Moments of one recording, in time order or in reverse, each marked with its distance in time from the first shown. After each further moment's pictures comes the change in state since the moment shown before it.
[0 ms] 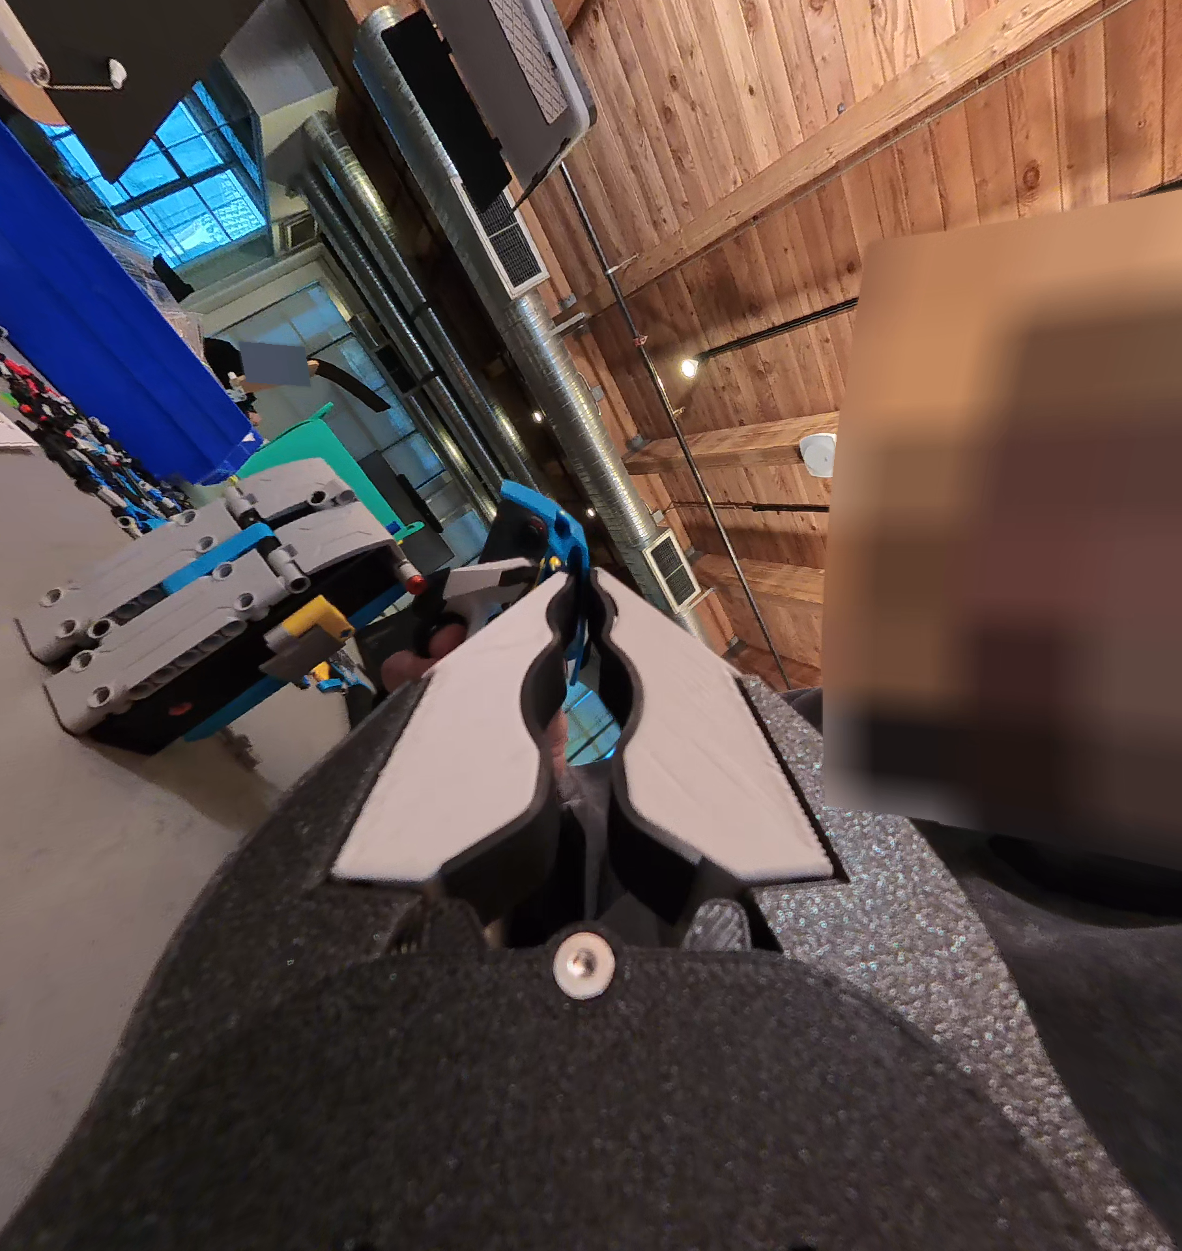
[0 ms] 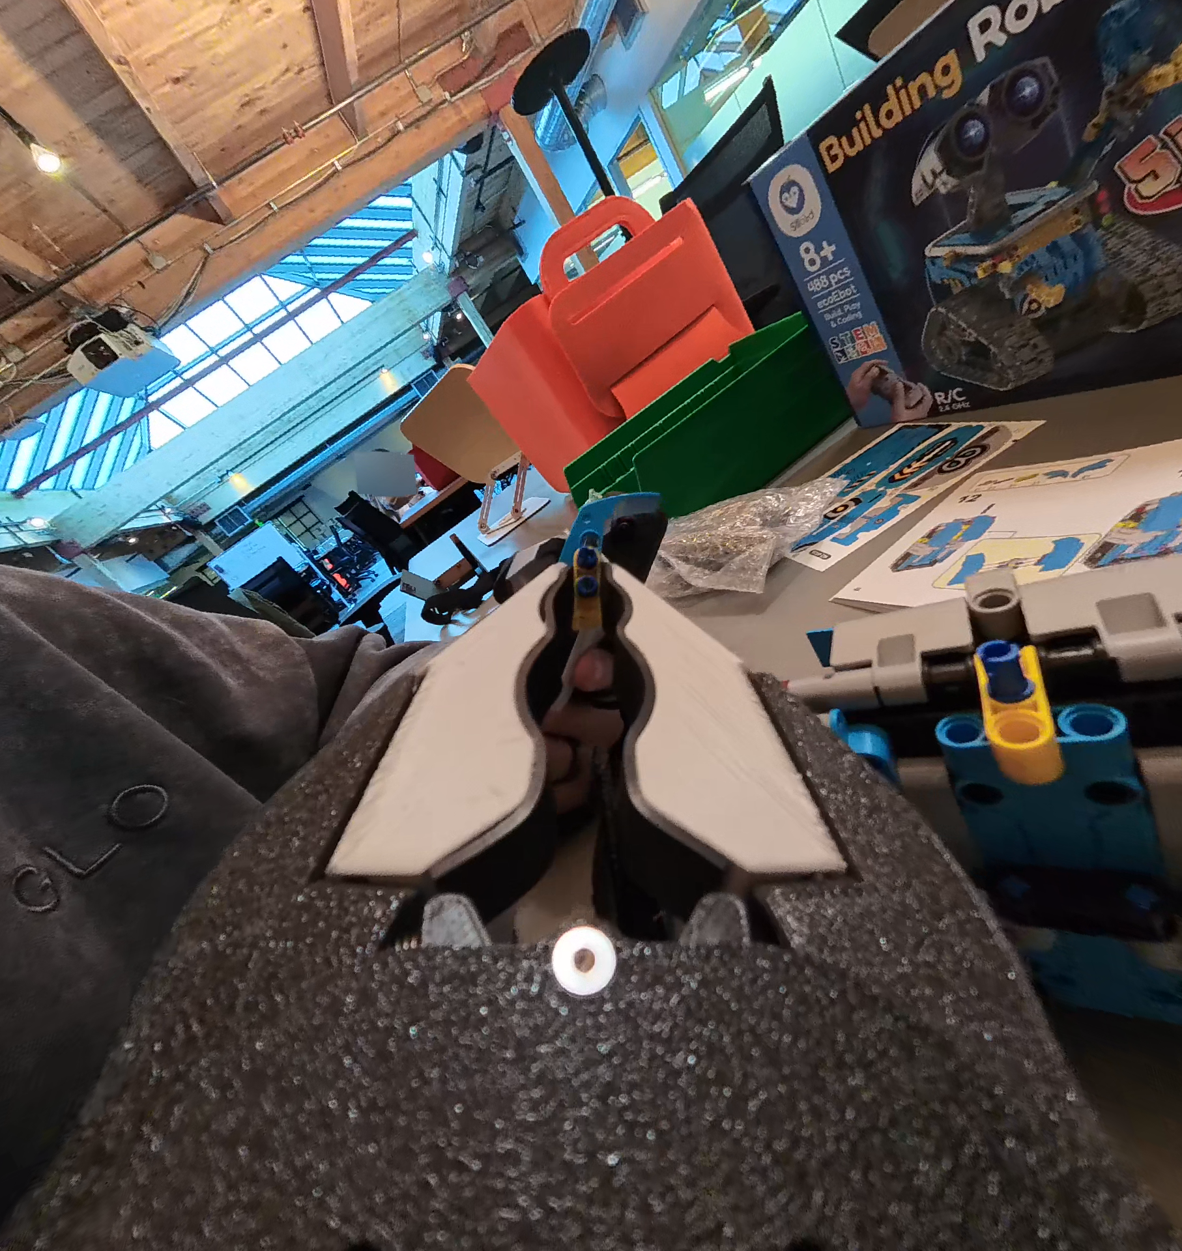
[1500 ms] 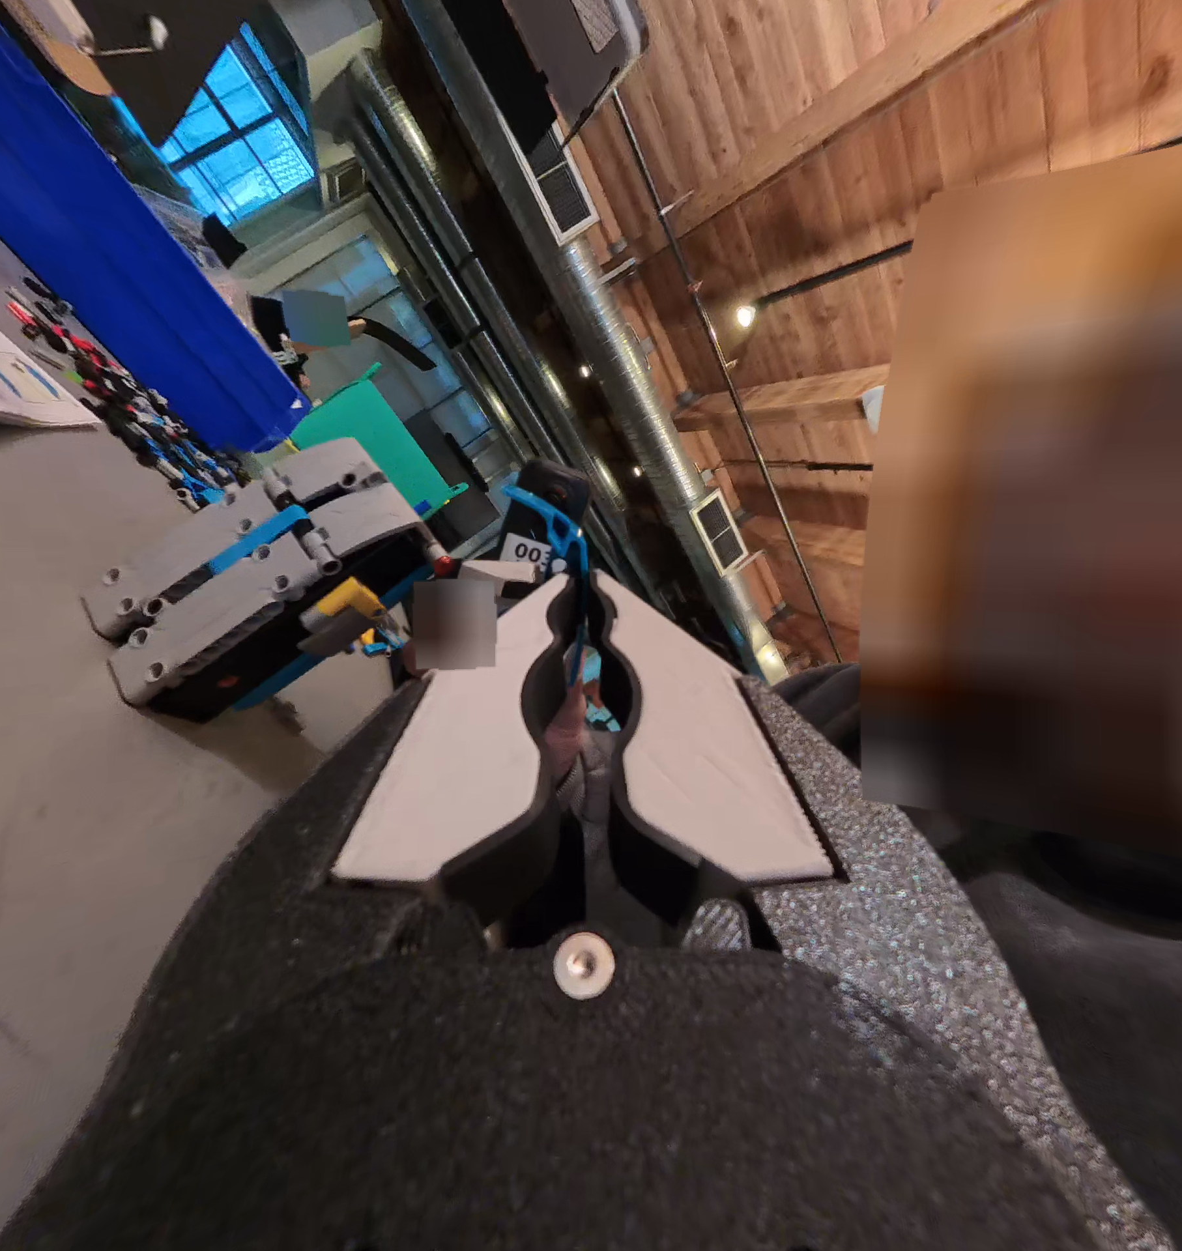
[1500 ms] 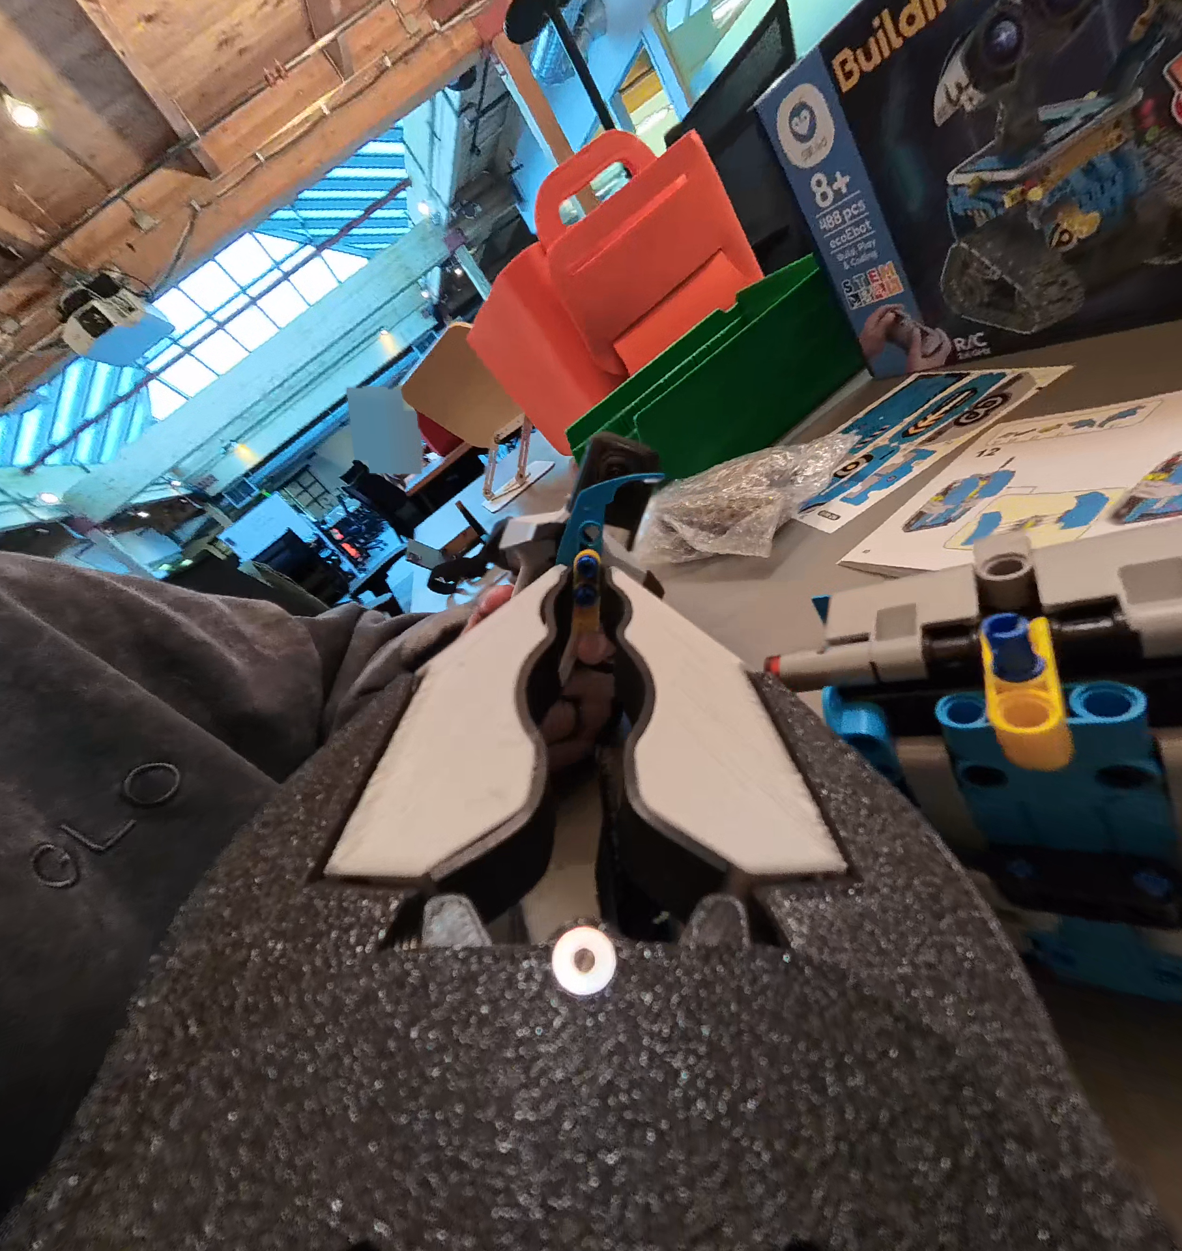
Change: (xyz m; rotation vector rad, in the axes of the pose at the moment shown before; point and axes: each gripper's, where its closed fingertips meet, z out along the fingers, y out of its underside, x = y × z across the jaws) left arm -0.006 0.003 0.000 -0.074 -0.079 0.028; right arm 0.003 0.011 0.002 -0.065 -0.009 0.027
